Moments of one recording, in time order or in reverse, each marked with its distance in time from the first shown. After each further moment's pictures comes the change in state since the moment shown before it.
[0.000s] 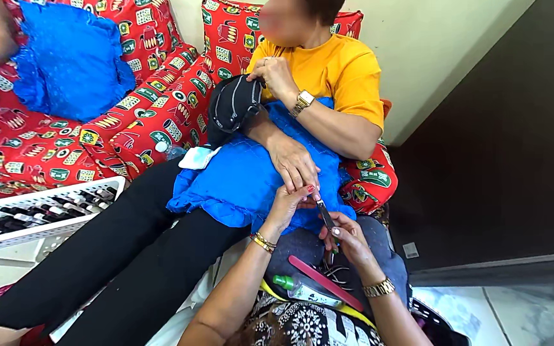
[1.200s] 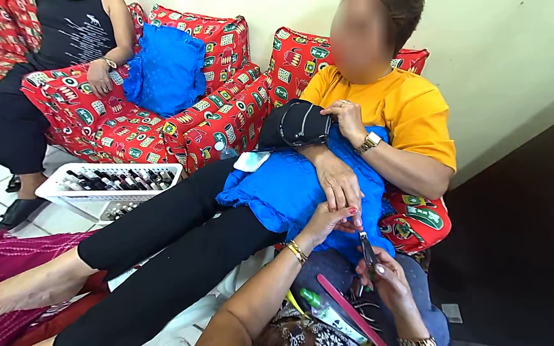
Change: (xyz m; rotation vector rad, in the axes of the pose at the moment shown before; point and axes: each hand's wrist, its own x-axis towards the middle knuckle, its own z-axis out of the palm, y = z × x) left_hand -0.004 0.008 -0.001 -0.069 -0.065 -0.037; right_hand -0.010 0.006 -0.004 0.044 -0.075 -0.045
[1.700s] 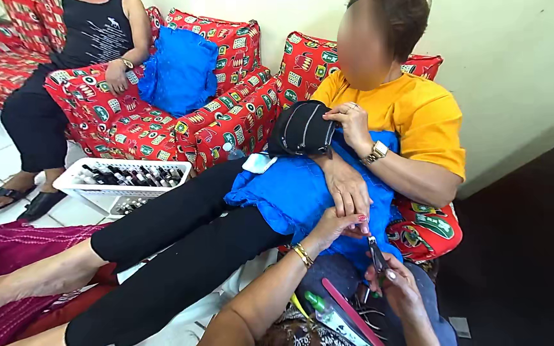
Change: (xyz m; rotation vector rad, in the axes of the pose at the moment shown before) left_hand -0.002 0.000 0.002 0.036 0.019 0.003; right_hand 0.002 -0.005 -0.004 -0.035 -0.013 0.013
